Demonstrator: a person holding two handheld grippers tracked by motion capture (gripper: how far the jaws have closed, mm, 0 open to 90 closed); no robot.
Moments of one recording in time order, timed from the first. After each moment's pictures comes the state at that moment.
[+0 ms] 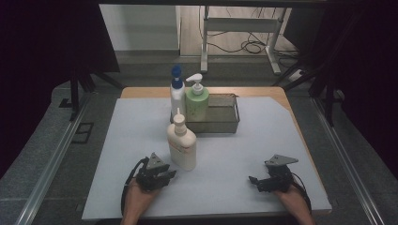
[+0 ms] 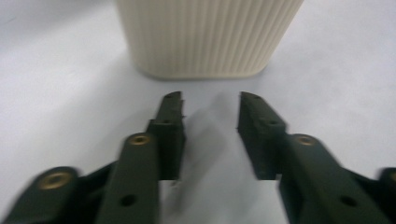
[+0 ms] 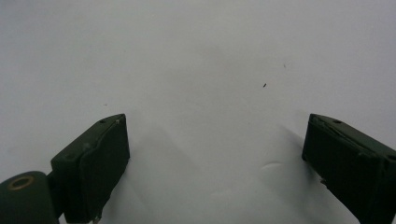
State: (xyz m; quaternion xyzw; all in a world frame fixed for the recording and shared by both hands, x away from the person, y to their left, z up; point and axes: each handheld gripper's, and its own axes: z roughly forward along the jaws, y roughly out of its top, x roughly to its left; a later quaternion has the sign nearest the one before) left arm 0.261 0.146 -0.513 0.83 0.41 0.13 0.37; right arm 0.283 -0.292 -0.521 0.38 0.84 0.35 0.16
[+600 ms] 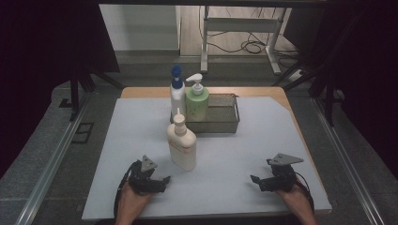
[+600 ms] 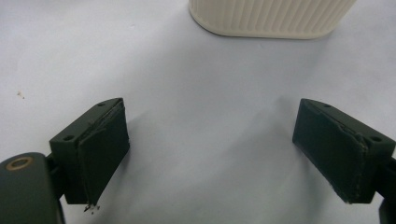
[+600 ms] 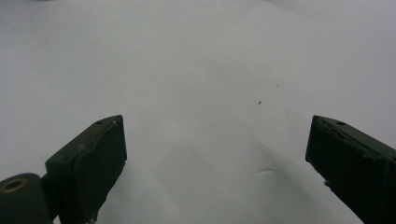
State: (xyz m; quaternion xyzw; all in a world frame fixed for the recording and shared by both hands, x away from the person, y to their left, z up) left arm 0.258 0.162 -0.524 0.82 0.44 0.16 0.33; right arm 0.279 -0.294 -0.506 0.38 0.83 0.37 0.16
